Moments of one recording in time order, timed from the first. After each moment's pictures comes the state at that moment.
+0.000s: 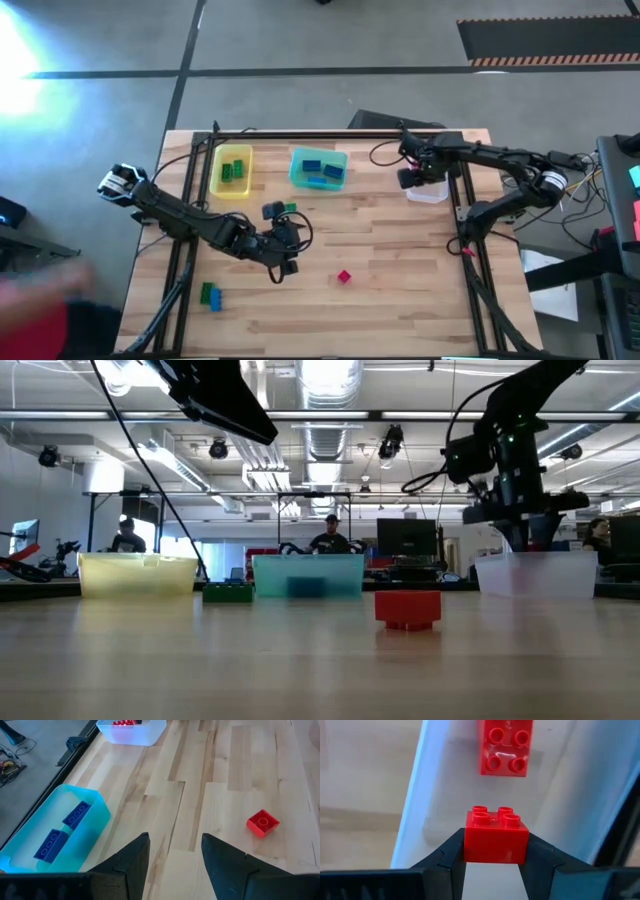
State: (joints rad) left arm -0.39 1.43 1.01 -0.32 -0.64 -0.28; right arm -0.69 1.41 0.86 -1.03 0.12 0.71
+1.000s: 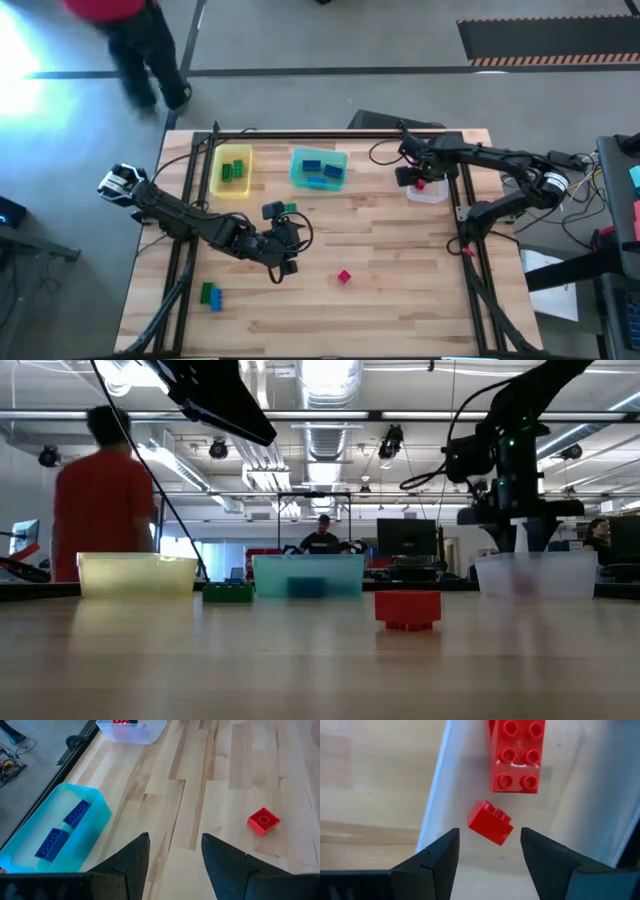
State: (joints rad) left arm -0.39 1.43 1.01 -0.32 -0.64 -0.28; right arm -0.69 1.39 0.83 -0.94 0.13 0.73
